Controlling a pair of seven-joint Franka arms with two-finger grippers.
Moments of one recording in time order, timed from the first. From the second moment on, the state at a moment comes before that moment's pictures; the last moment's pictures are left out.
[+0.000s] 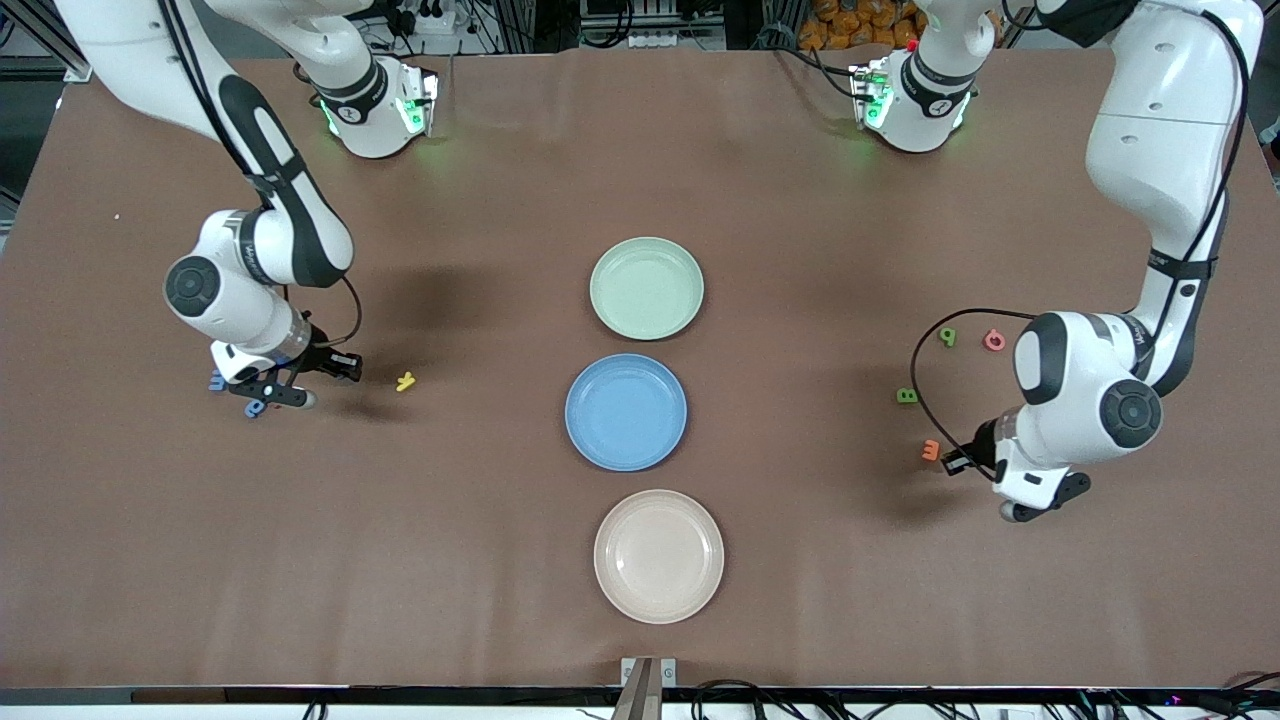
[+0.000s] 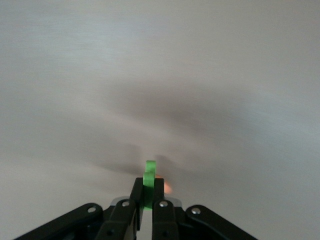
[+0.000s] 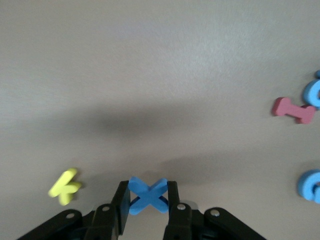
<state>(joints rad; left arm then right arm) 0.08 0.68 -0.17 -1.65 0.02 2.29 -0.47 0.08 0.32 -0.04 -2.29 0.11 2.58 0.15</state>
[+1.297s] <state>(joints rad) -0.27 0.59 -0.37 -1.64 0.00 2.21 -0.81 0.42 0.42 0.09 -1.90 0.11 2.46 0.63</state>
